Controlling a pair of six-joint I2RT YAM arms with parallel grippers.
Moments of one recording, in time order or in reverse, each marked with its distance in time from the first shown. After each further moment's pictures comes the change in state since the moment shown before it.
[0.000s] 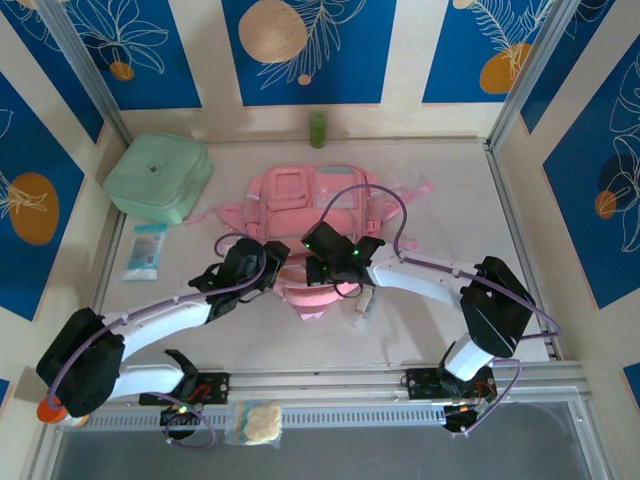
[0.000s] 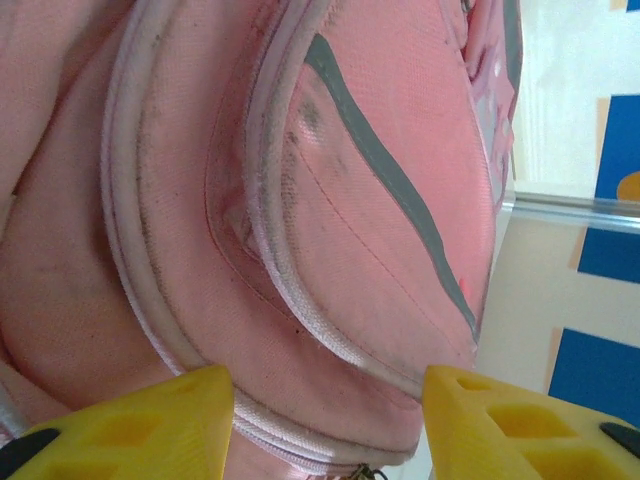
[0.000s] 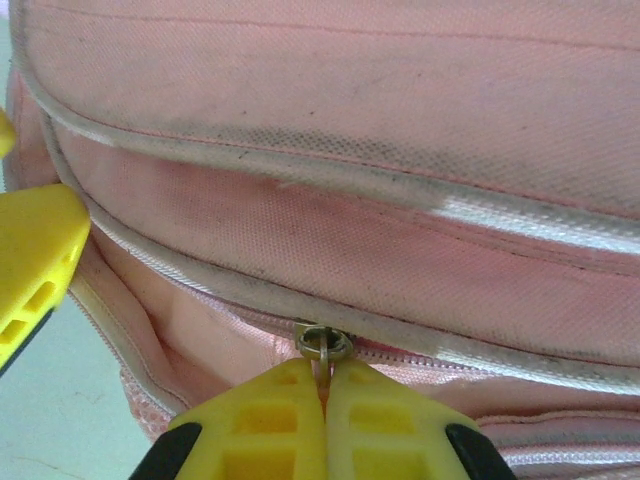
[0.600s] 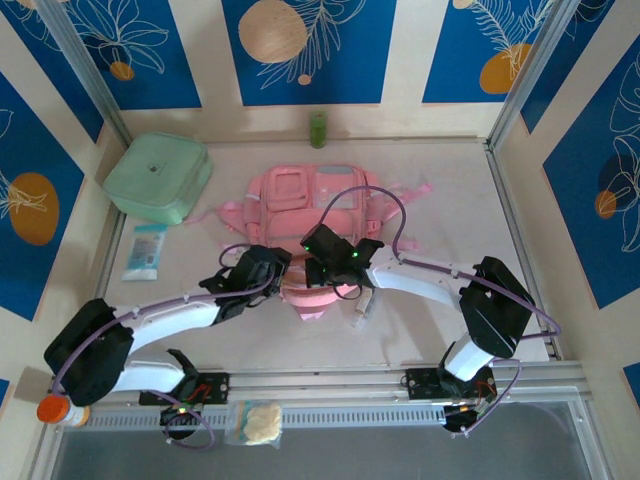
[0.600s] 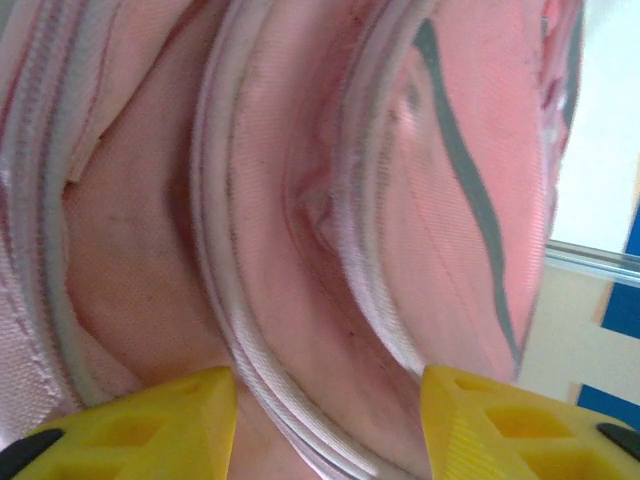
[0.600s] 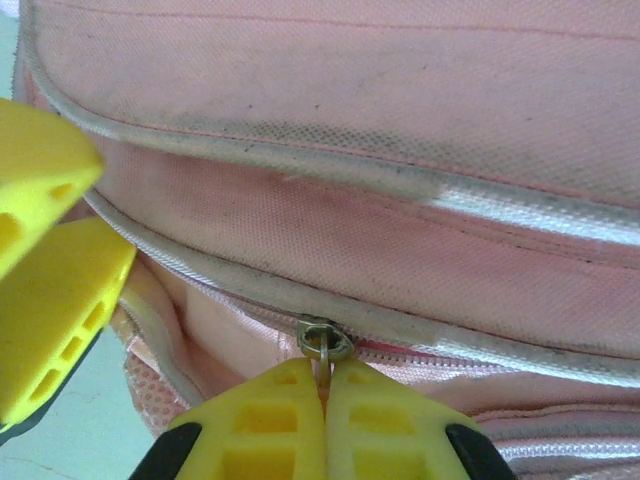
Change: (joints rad) left arm -0.072 0.067 0.011 -0.030 -0.113 -0.145; right arm 0.013 0.000 -0.012 0.013 0.009 0.004
